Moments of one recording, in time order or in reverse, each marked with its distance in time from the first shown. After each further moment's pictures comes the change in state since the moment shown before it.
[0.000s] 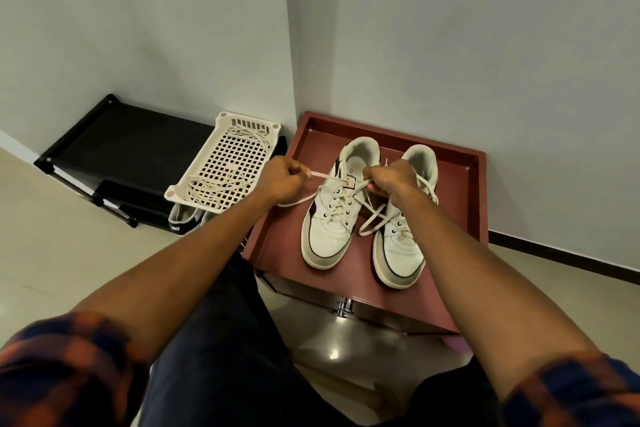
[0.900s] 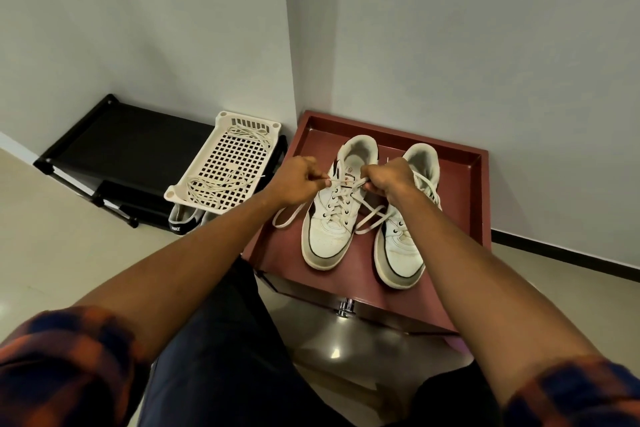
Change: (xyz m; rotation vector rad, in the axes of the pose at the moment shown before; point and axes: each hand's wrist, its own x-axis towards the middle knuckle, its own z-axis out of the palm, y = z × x) left_hand 0.005 0.010 0.009 0.227 -0.186 0.300; right_hand 0.002 -0.002 0.009 0.034 -0.039 0.004
